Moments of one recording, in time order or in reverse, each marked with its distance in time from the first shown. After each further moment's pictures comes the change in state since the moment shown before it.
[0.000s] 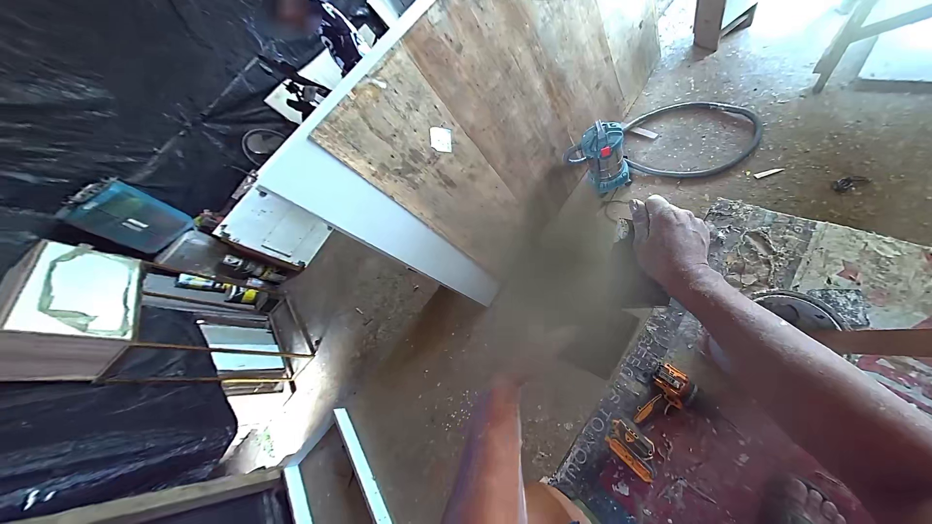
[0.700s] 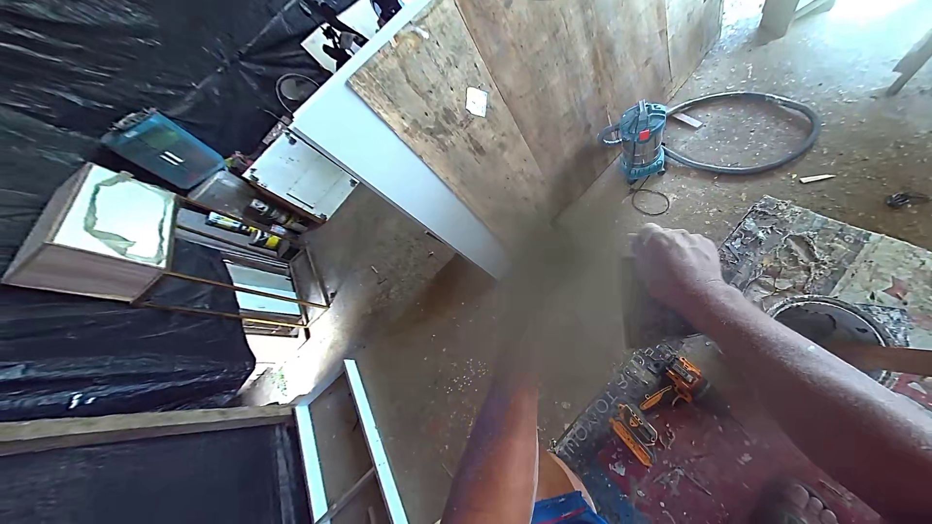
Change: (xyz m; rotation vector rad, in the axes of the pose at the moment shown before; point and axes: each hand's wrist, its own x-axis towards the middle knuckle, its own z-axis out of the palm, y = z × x) left_hand -0.007 0.014 -0.013 0.679 0.358 -0.051; right_hand -0.042 -0.037 0.016 -0.196 -0.302 -0.237
